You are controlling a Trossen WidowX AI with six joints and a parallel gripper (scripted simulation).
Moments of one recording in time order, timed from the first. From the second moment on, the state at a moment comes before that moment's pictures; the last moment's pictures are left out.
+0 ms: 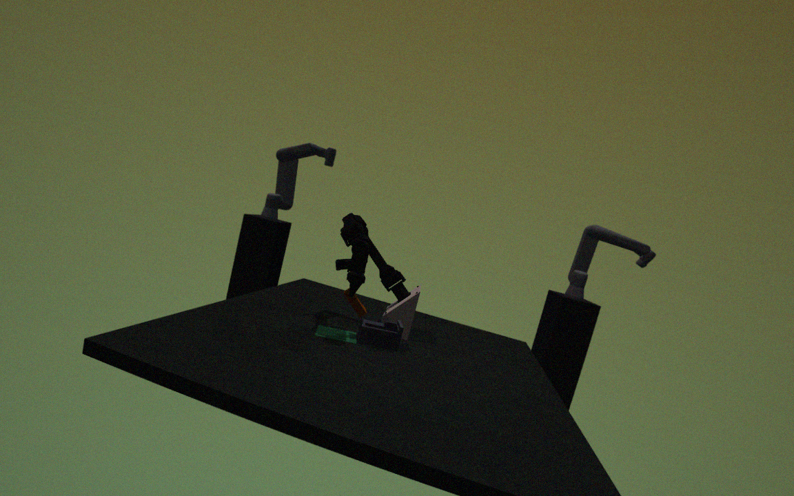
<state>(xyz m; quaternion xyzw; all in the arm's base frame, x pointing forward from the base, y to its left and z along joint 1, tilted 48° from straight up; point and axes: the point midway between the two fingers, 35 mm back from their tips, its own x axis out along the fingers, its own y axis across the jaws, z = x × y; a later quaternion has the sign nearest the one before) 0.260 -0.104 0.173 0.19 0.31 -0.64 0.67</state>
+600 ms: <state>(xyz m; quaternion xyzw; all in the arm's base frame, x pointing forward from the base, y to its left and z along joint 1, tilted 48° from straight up) 0.263 -0.130 0.200 0.20 0.31 -0.64 0.67</state>
